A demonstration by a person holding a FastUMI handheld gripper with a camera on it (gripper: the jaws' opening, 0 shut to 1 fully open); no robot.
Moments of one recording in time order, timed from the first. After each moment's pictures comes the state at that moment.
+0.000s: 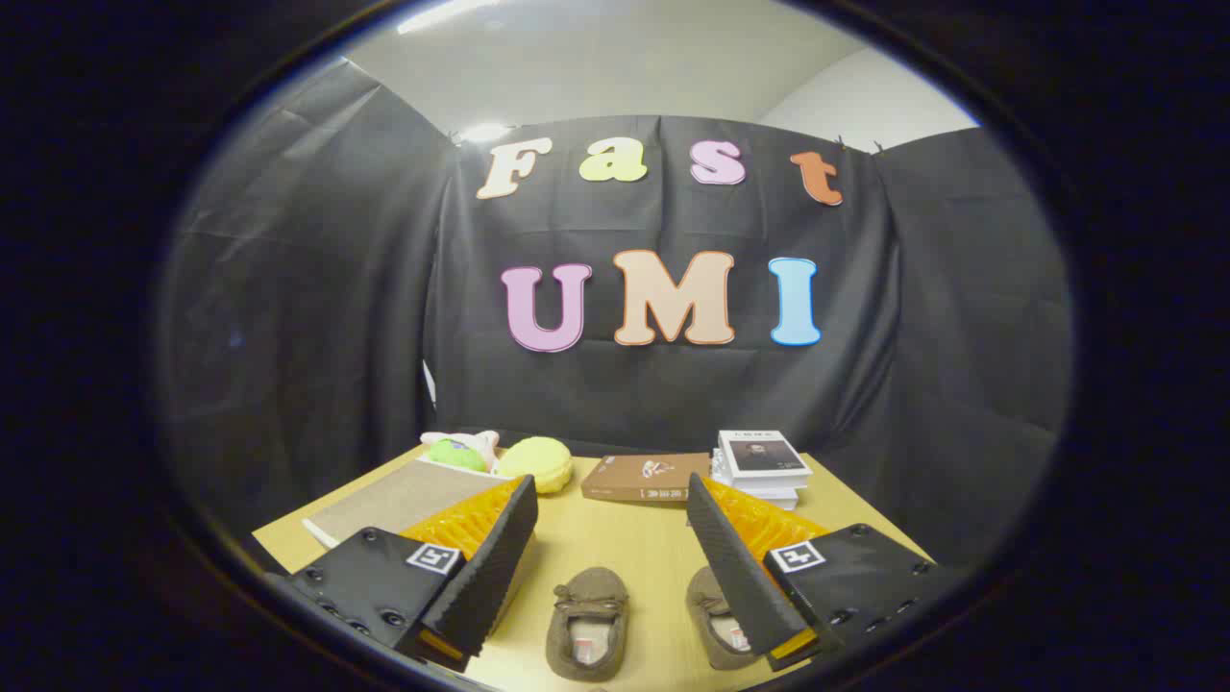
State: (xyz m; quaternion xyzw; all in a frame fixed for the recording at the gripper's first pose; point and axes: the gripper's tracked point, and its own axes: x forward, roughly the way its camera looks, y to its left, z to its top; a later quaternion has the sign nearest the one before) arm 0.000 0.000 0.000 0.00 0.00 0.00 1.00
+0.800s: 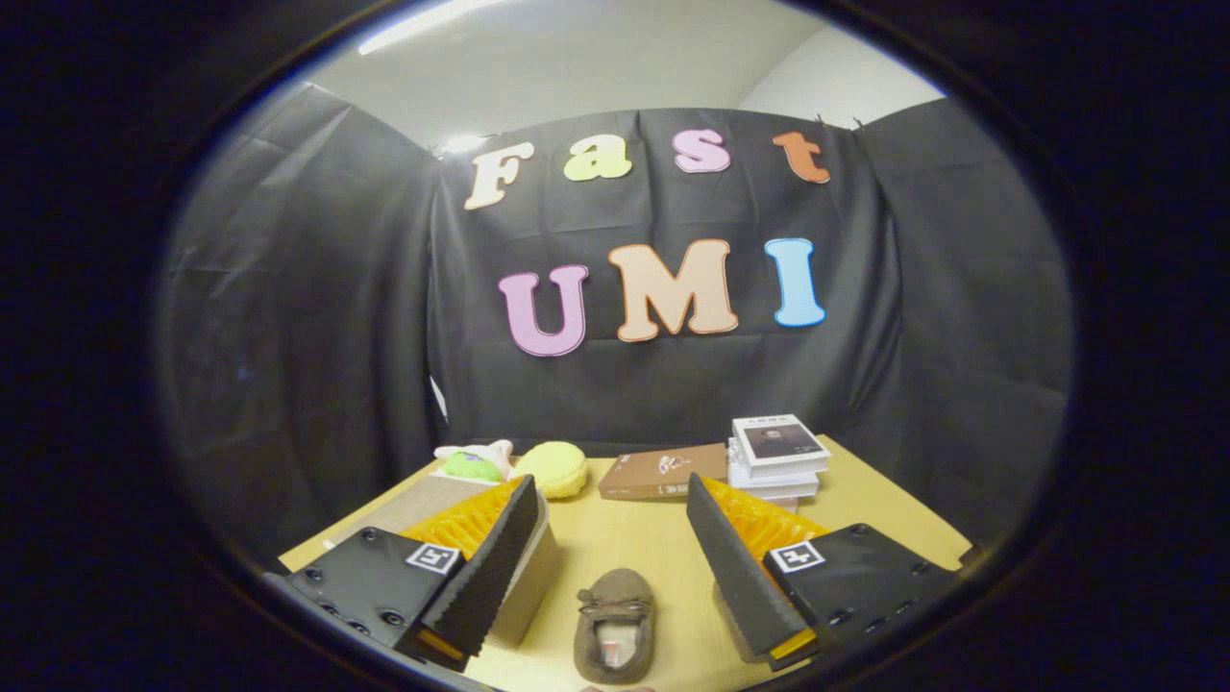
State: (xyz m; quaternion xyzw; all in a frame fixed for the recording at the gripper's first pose) arm 0.009 0.012 -0.003 0.08 0.01 0.03 1.00
